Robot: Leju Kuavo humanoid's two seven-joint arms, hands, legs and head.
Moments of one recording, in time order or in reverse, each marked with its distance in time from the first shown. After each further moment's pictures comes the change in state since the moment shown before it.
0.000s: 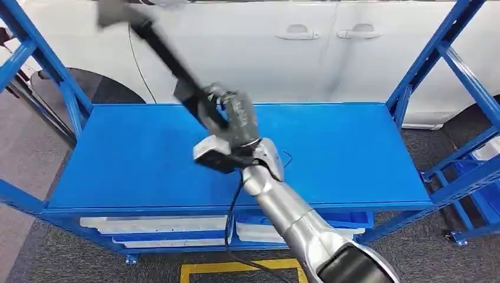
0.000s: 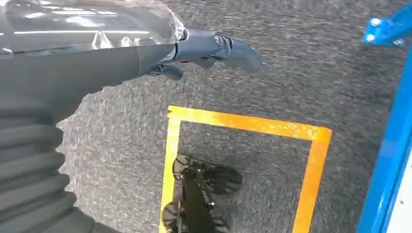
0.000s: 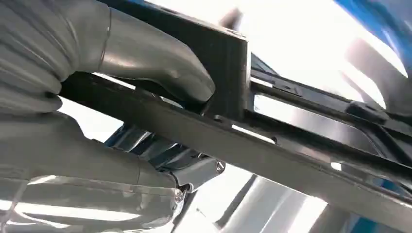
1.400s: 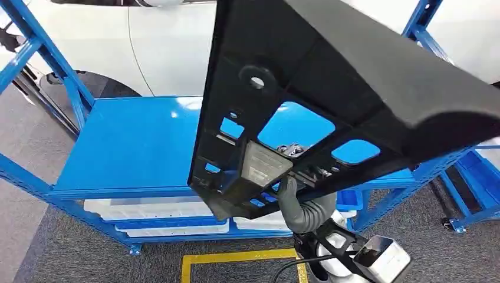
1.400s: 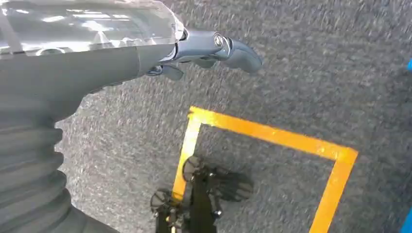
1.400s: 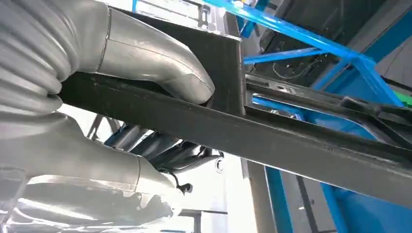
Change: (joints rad) left arm -0.002 0.002 0.090 0.000 0.012 0.032 0.021; right arm 0.511 -0.217 0.025 -0.852 -0.388 0.537 -0.033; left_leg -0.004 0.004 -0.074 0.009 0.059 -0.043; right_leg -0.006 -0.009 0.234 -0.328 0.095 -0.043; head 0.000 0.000
